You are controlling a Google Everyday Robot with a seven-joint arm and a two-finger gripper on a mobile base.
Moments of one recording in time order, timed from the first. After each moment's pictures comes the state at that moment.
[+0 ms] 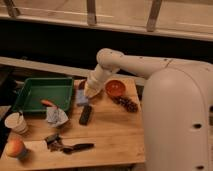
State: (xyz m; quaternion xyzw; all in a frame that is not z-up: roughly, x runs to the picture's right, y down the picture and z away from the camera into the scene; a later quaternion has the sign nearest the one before) arm -0.065 0.042 0.766 -0.42 0.08 0.67 0.60
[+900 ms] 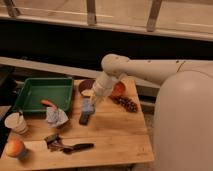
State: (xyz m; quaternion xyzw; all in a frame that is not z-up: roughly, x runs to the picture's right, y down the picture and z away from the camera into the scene) arm -0.047 0.070 0.750 -0.42 0.12 0.69 0.58
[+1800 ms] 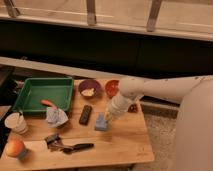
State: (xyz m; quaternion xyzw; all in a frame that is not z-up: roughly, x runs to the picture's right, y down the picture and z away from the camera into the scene) arm 0.031 0.173 0.769 -0.39 0.17 0.76 0.48
